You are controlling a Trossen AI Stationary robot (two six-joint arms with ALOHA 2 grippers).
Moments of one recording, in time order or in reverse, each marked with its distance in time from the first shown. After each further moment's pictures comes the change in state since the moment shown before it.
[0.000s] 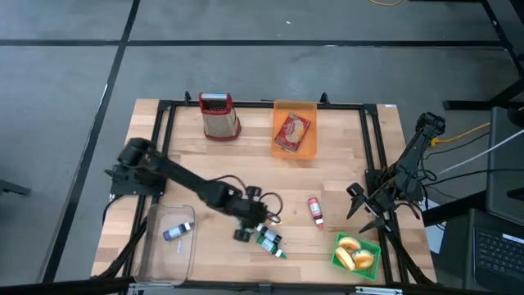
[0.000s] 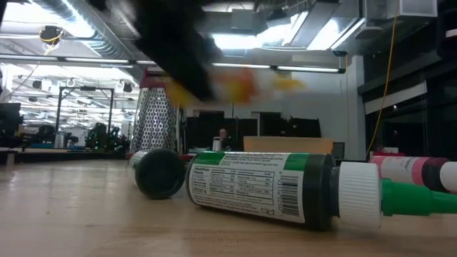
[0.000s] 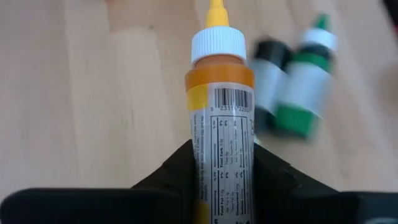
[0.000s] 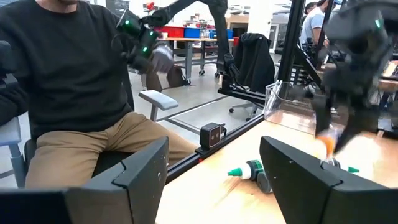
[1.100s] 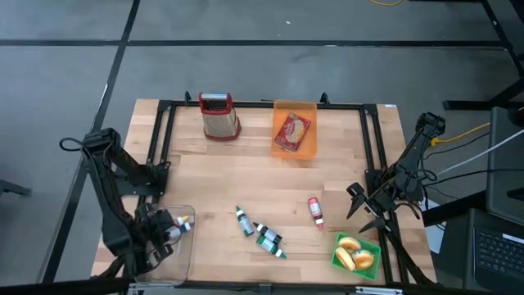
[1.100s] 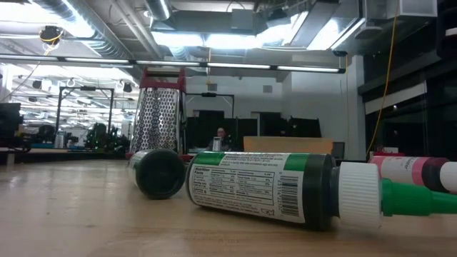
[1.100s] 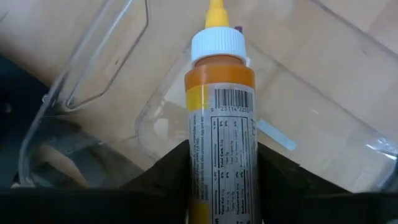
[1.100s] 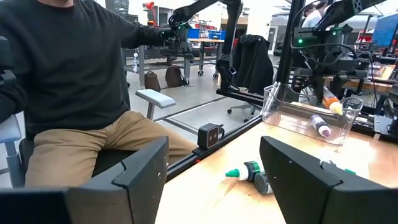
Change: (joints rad) left arm -0.844 -0.330 -0.232 -0.748 -0.143 -1.715; right arm 0.000 0.000 0.000 0.002 0.004 -0.022
